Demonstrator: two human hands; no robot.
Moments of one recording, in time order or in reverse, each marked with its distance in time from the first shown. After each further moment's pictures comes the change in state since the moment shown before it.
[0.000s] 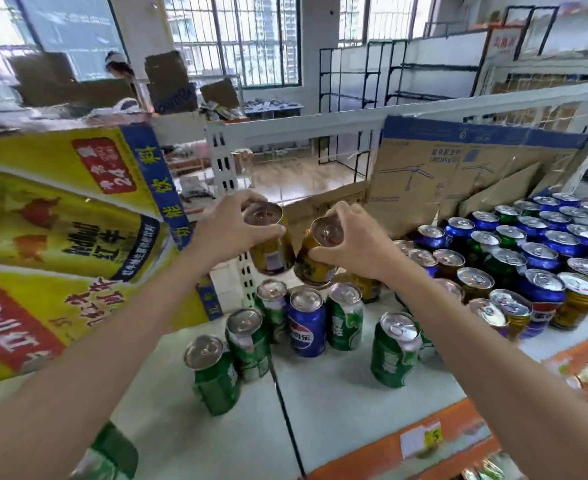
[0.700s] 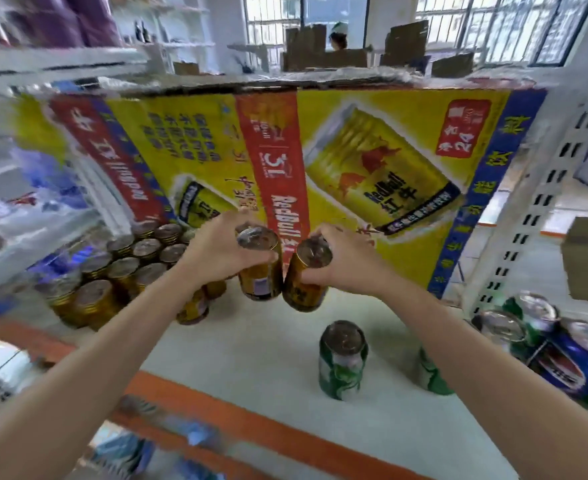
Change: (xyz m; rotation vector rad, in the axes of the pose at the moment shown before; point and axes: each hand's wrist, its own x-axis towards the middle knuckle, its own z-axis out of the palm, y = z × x) left_hand -0.231 -0.175 -0.208 0.226 0.208 -0.511; right_hand -0.020 -0.274 0.192 0.111 -0.508 -0.522
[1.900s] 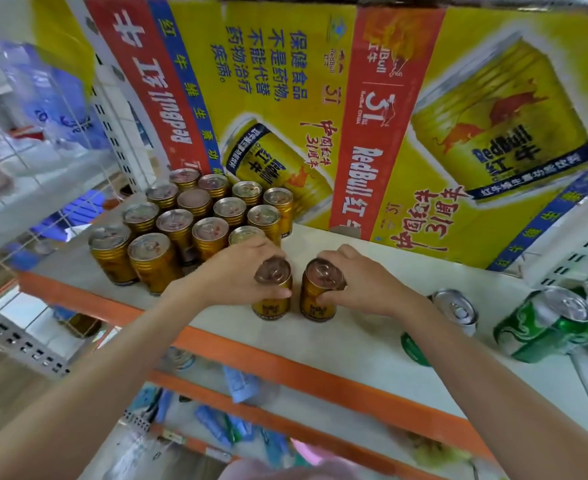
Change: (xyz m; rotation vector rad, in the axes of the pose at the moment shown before) left_hand -0.036 -0.170 0.004 0.158 -0.390 0.208; right_hand 0.029 -0.046 0.137 -0.163 -0.226 0.021
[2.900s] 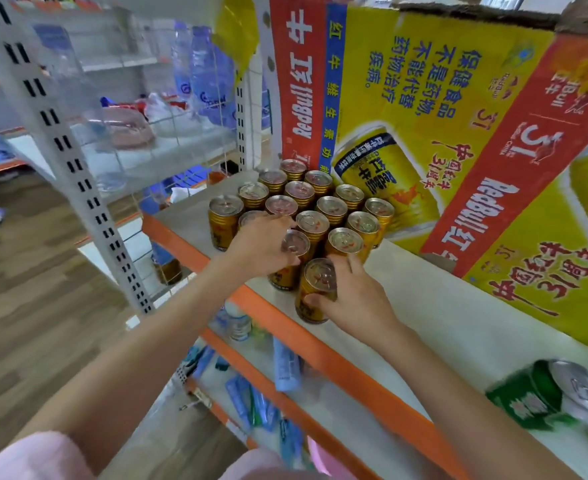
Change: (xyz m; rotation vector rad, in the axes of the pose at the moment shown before) left_hand -0.054 -0.066 -0.020 0.065 0.308 -0.449; right_hand 0.037 -0.109 0.061 -0.036 0.111 -0.140
